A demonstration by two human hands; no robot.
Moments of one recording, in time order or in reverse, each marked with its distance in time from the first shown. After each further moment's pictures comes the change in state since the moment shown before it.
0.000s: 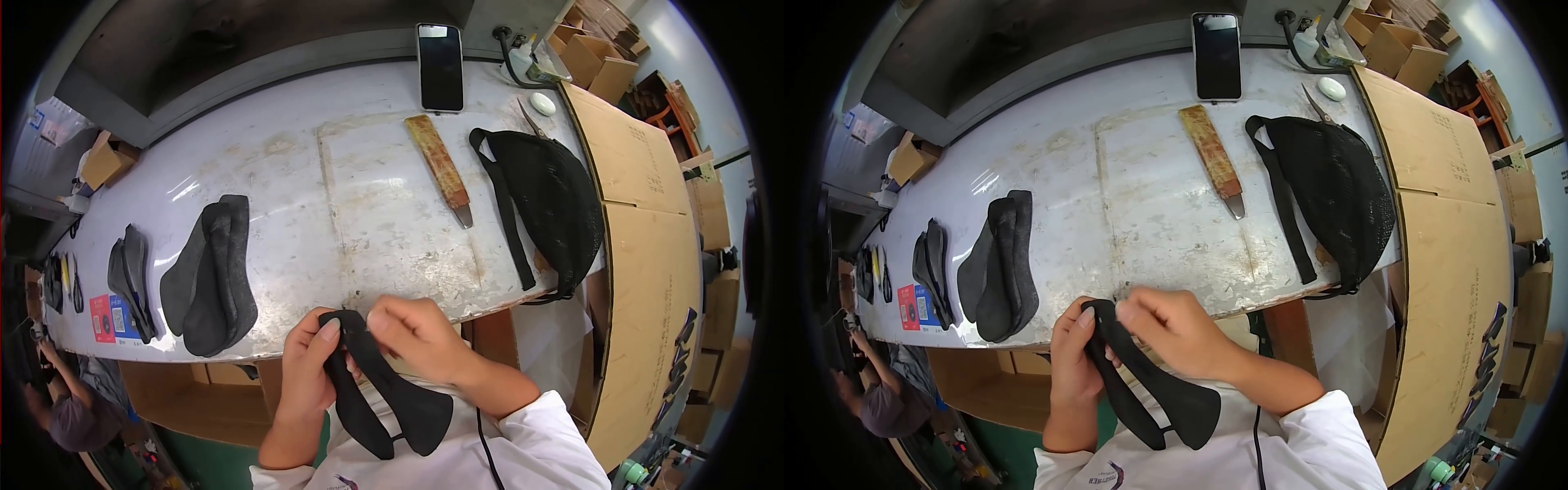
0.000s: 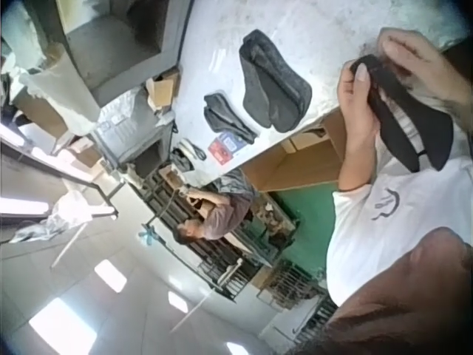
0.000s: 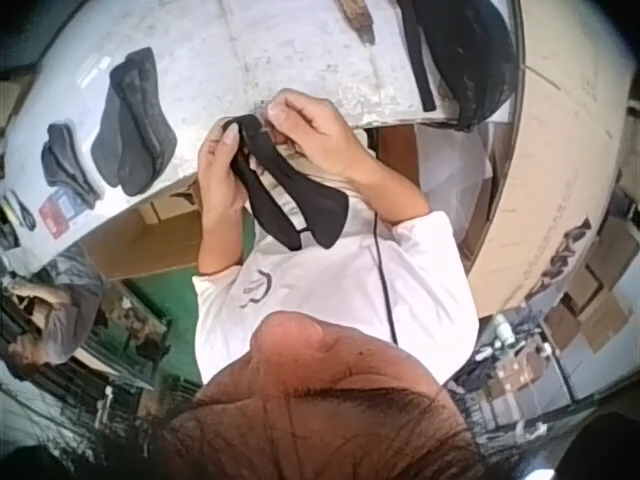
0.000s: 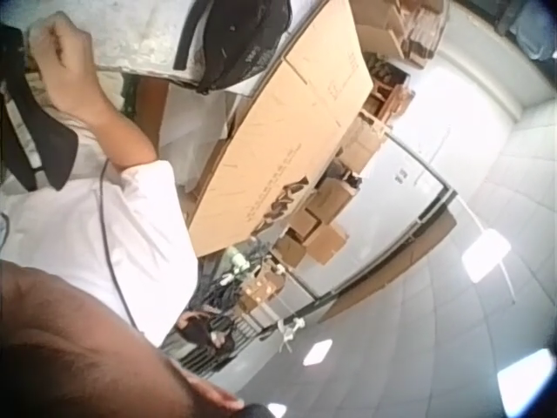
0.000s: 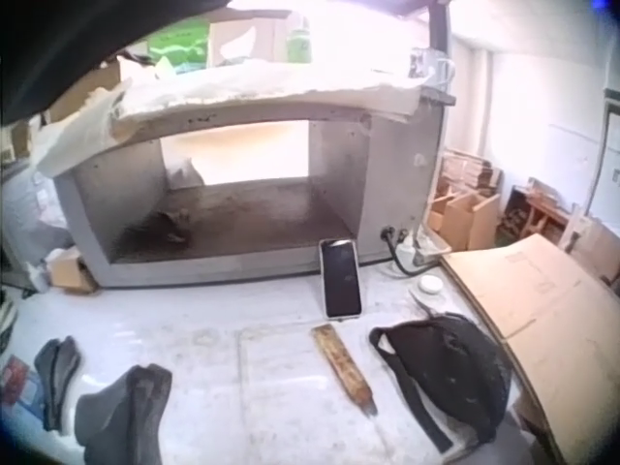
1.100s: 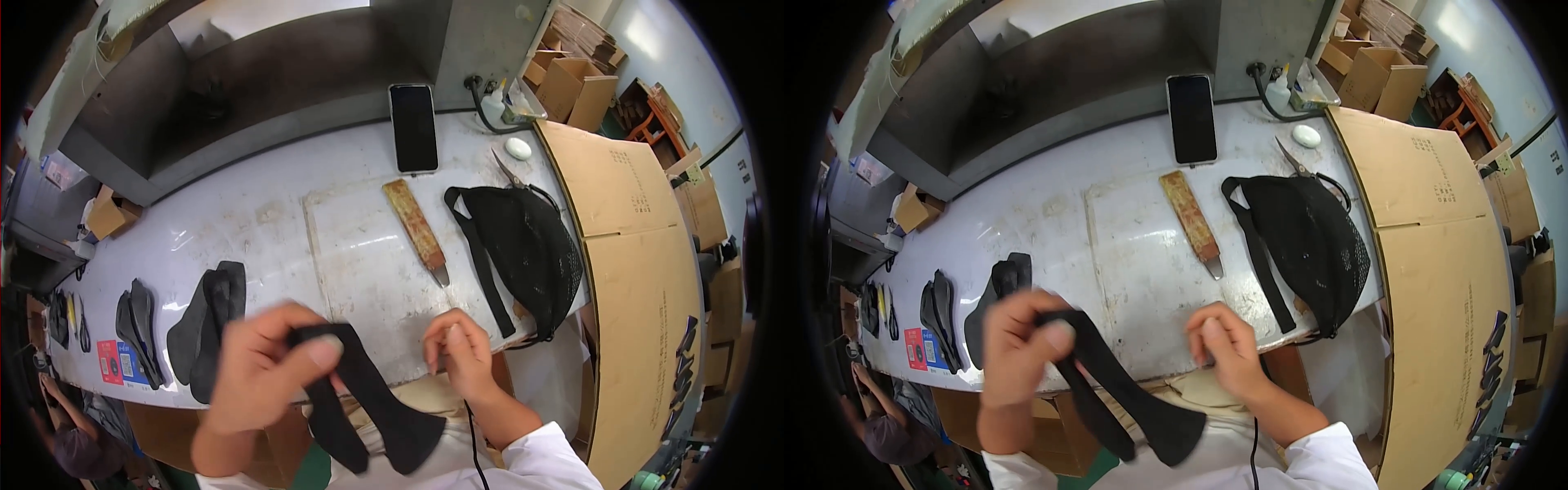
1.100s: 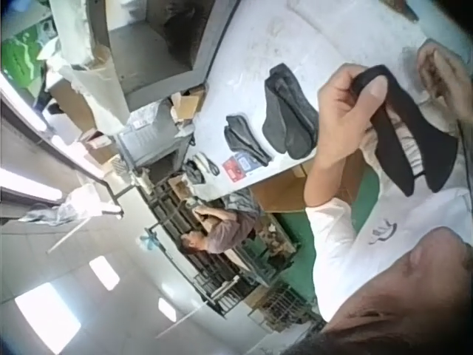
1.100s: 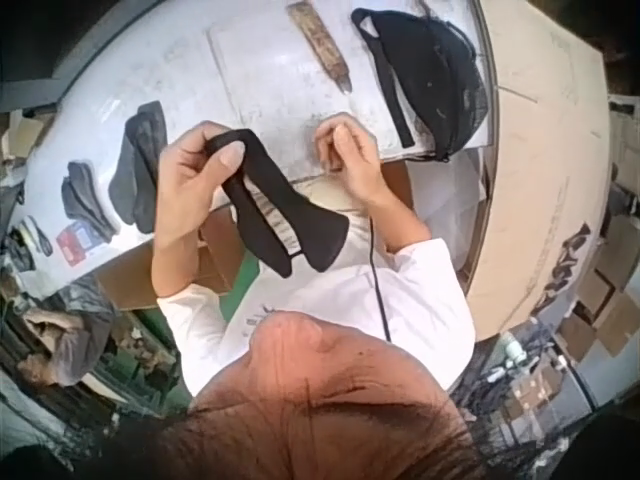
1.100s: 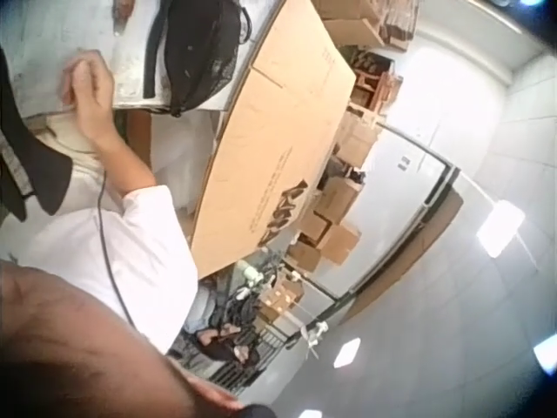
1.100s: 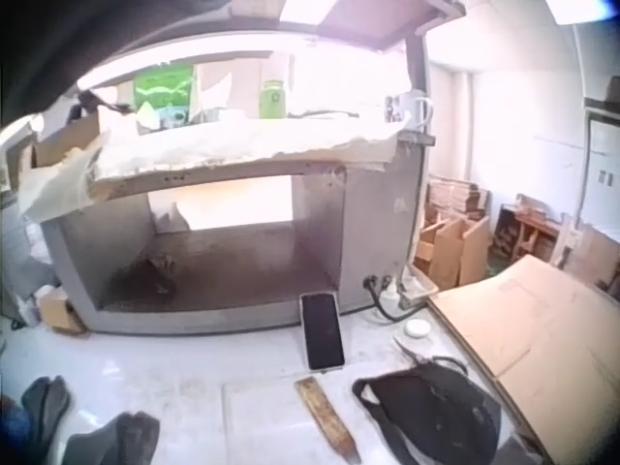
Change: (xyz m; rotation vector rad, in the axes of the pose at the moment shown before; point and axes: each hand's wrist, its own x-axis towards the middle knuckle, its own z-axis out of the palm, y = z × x) left_hand 0.032 0.107 0.082 0.616 -0.295 0.087; right_hand -0.018 0.023 -0.064 0.197 0.300 -0.314
